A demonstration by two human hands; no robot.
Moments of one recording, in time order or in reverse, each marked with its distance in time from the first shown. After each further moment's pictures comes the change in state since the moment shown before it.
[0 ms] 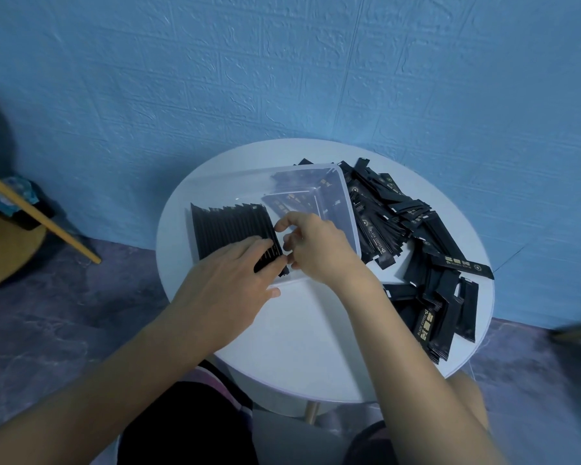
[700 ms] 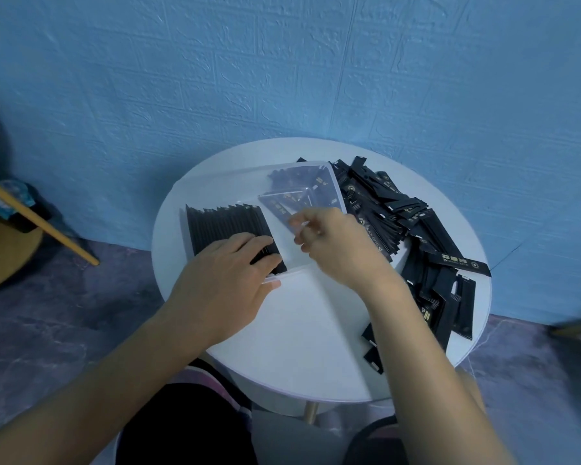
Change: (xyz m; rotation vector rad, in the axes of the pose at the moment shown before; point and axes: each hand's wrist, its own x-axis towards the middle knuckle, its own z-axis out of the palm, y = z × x) left_hand 0.003 -0.005 0.005 -0.050 -0.027 -0.044; right_hand -0.017 0.010 -0.027 0.041 0.072 -0.099
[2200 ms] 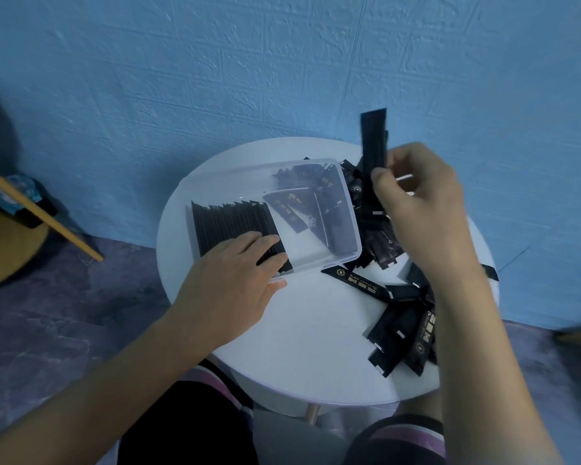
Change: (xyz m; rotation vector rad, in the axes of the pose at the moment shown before) left_hand -0.001 0.004 0.002 -0.005 -0.003 -0.018; right_hand -0.022 -0.008 -0.066 0.139 0.540 -0.139
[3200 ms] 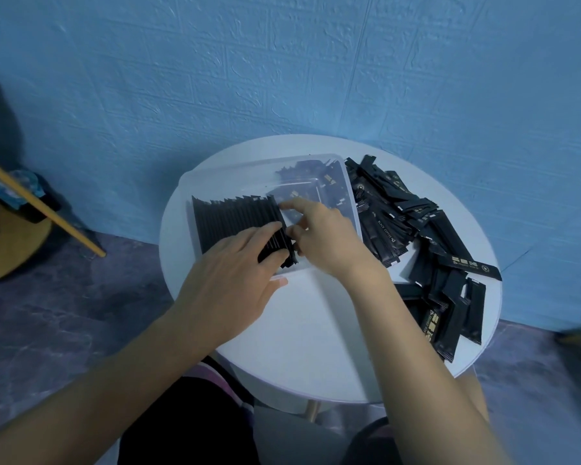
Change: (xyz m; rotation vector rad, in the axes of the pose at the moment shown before) left_hand -0.001 0.001 -0.004 -0.022 -0.027 -0.037; right_hand -0.006 0.020 0.097 -0.257 -0.587 0.050
